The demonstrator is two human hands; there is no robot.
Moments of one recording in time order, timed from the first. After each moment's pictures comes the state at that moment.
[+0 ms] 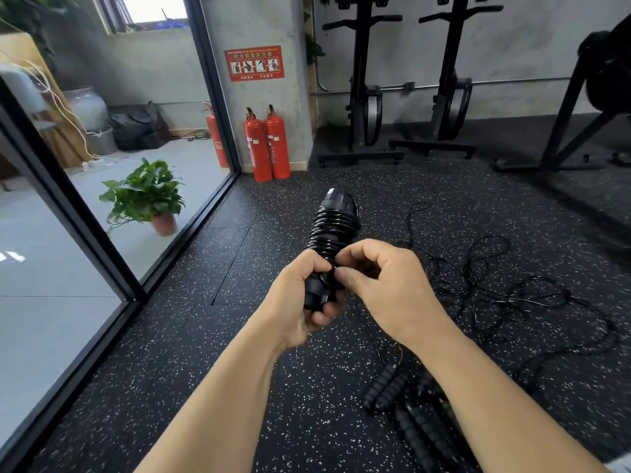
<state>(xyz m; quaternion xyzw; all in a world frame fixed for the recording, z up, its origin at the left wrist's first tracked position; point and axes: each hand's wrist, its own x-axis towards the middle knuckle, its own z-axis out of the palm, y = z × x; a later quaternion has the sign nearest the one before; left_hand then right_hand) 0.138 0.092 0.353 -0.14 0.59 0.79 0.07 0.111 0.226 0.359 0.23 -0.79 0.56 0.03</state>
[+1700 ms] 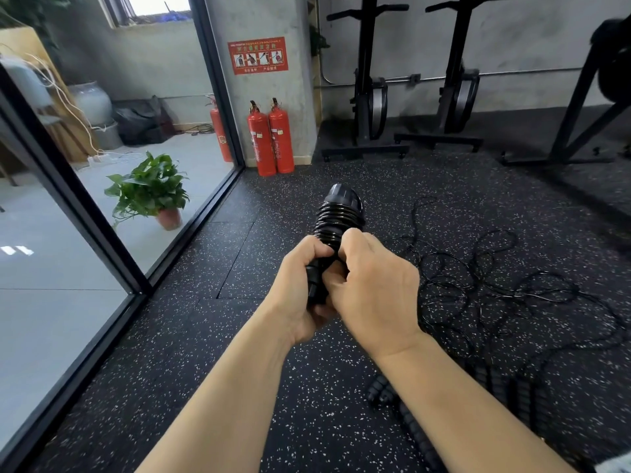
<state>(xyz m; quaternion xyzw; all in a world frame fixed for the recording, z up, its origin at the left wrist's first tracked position) 0.141 0.101 0.363 -0.19 0.55 0.81 0.05 0.120 0.194 0.346 0.24 -0.85 0.31 0.35</state>
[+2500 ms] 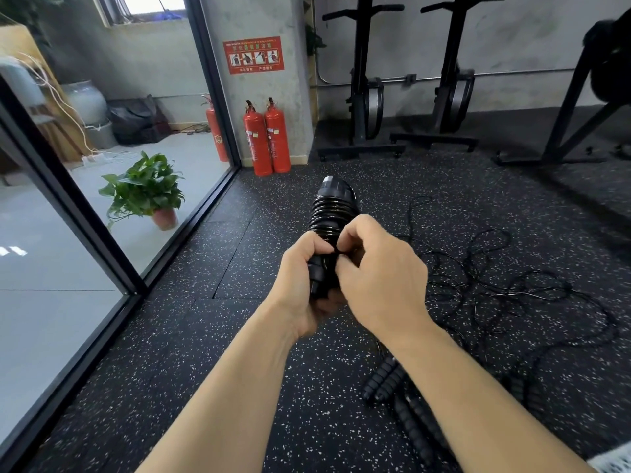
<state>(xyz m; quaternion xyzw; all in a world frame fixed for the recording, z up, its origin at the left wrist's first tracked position) 0.135 0.109 0.361 -0.19 0.55 0.81 0.04 0.121 0.210 0.365 0.19 -0.88 0.37 0.20</state>
